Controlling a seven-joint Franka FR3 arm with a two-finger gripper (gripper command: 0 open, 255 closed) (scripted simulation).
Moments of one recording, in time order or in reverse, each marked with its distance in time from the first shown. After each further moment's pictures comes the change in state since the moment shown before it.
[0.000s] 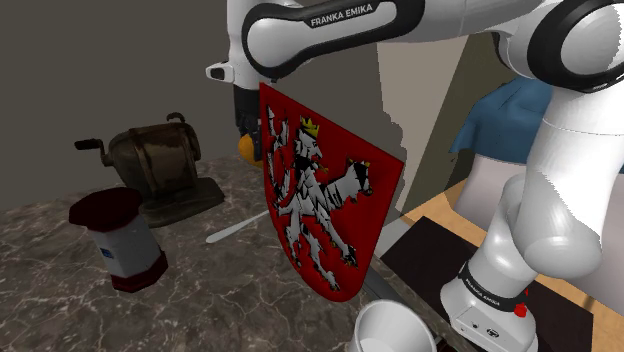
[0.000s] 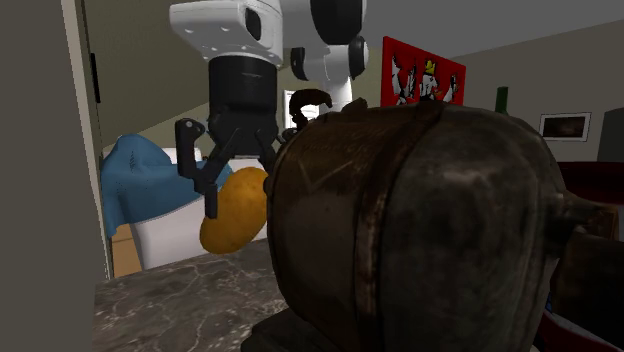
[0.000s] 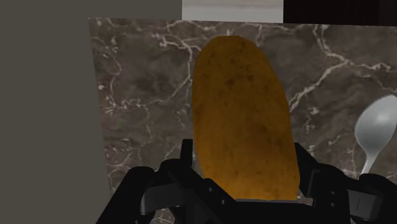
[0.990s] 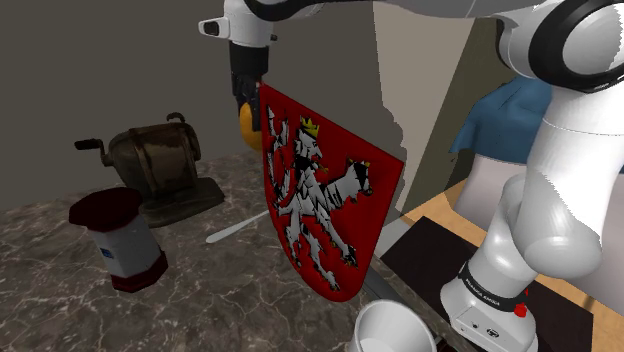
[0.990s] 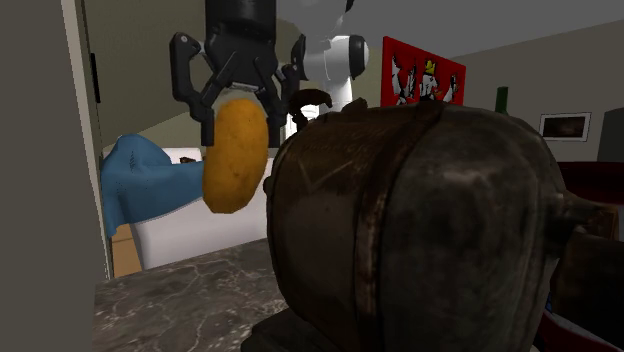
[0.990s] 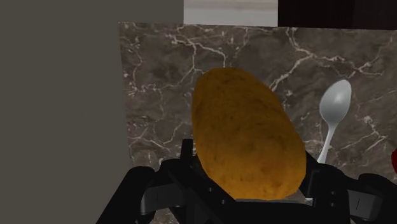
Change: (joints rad) arm 0.003 -0.003 0.002 0.196 0.001 -0.198 0.000
